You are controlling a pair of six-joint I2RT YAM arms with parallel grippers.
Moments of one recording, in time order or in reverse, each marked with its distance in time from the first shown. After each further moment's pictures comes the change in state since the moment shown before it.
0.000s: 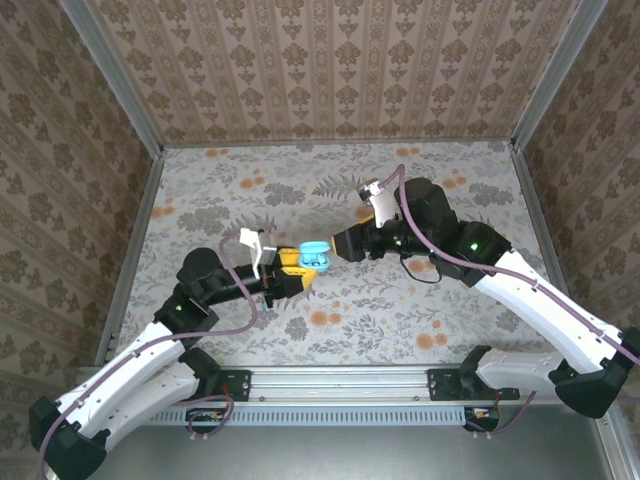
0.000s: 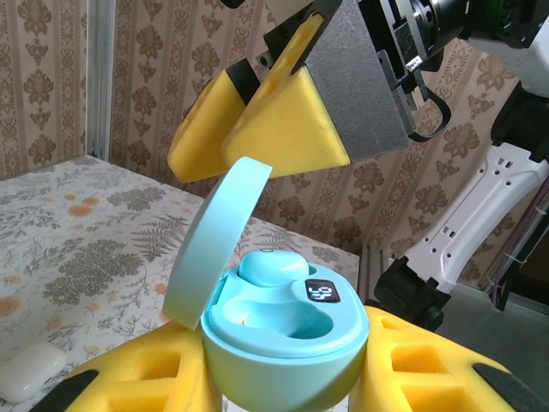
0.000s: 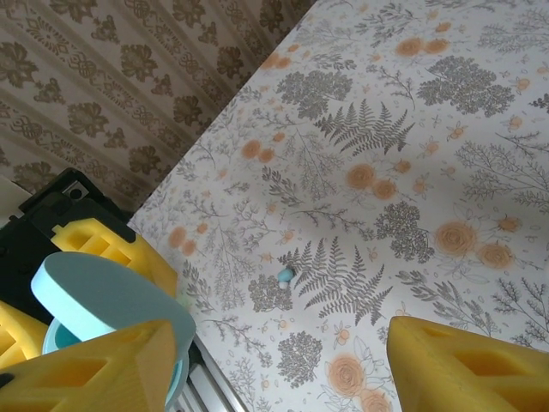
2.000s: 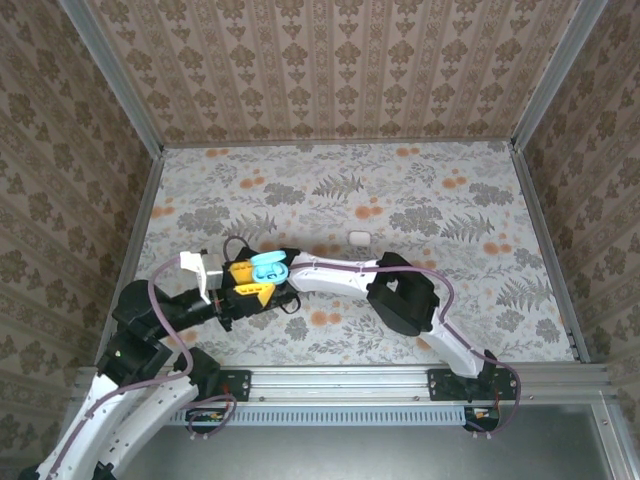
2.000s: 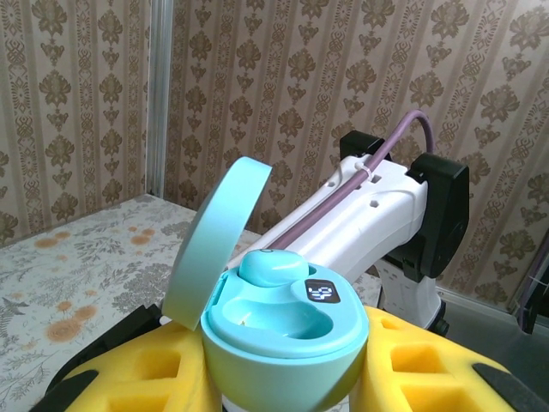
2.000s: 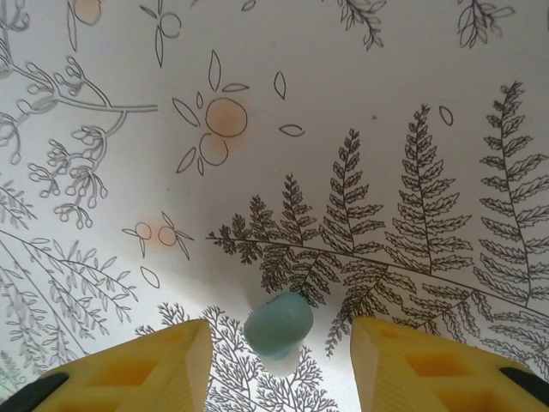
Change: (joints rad) left arm 0.081 -0.368 0.148 -0.460 -0.061 0.043; right arm 0.362 1.143 0.574 -0.137 0.235 0.308
